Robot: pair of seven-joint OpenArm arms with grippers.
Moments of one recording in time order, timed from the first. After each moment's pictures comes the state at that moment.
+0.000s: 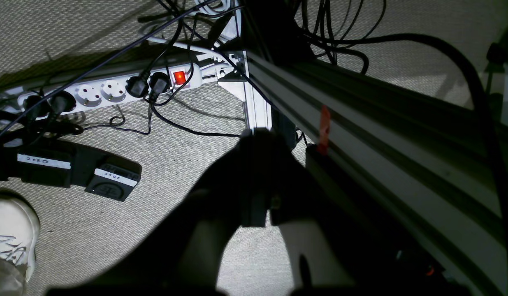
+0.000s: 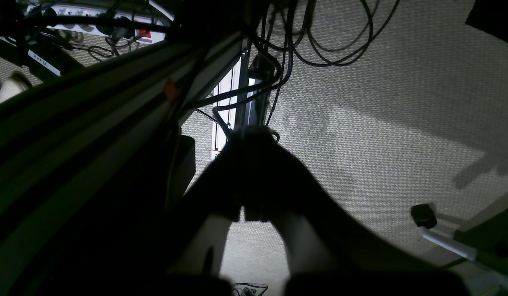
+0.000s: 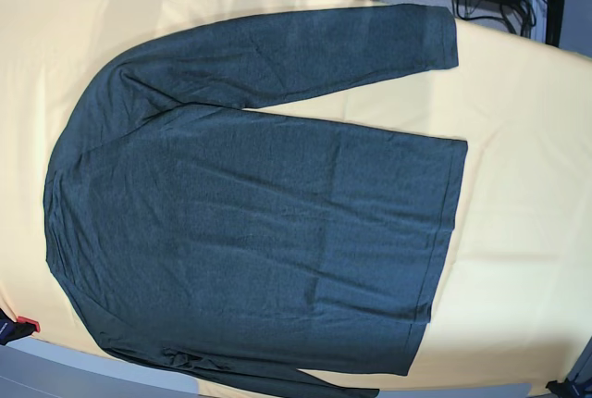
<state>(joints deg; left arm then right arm) 6.2 -3.4 5.0 17.8 -3.9 -19.7 3.4 -6.0 0.7 -5.7 19.4 -0.4 9.0 -9.7</state>
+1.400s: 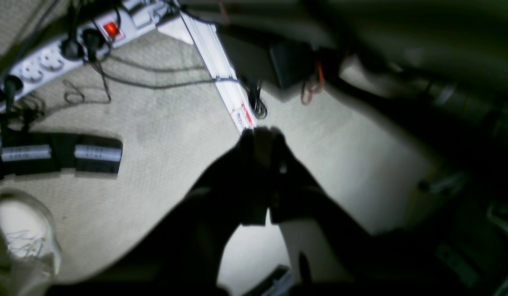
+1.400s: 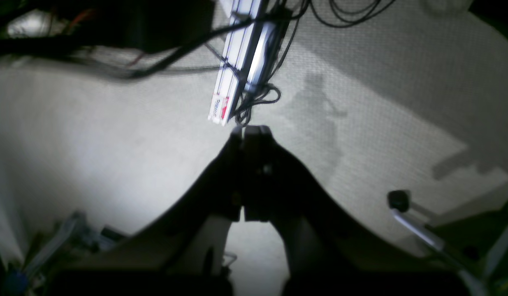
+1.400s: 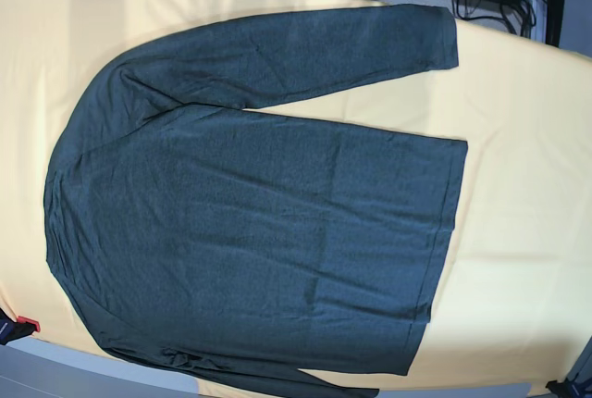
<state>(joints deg) 37.9 -14.5 20.0 69.6 -14.1 -19.6 25.5 -44.7 12.3 -5.7 75.5 2.9 23.8 -26.3</state>
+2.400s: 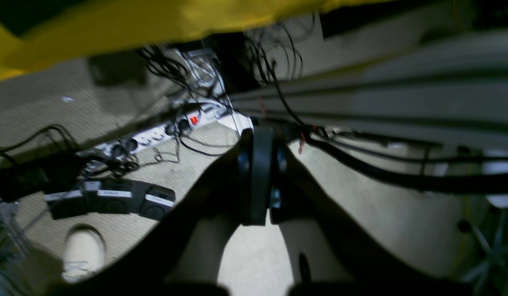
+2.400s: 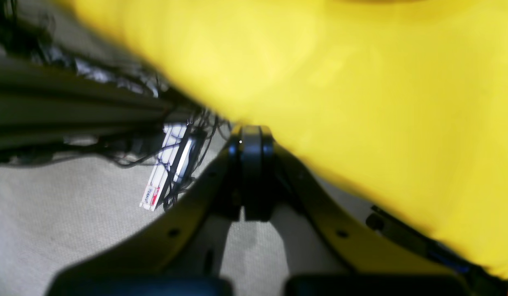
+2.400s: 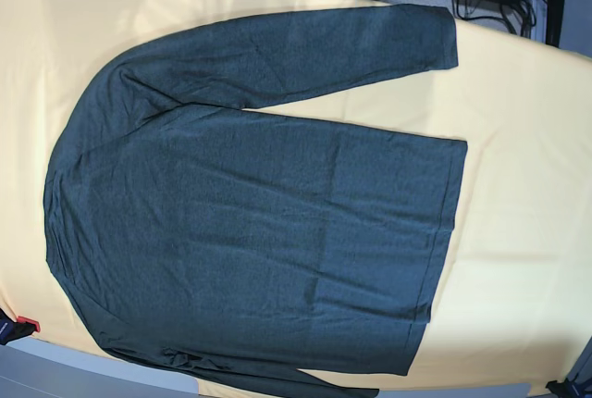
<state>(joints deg) 66.9 -23.2 -11.5 121.9 -32.1 -24.0 31.9 -72.8 19.1 14.2 133.1 7.1 12.1 -29.5</state>
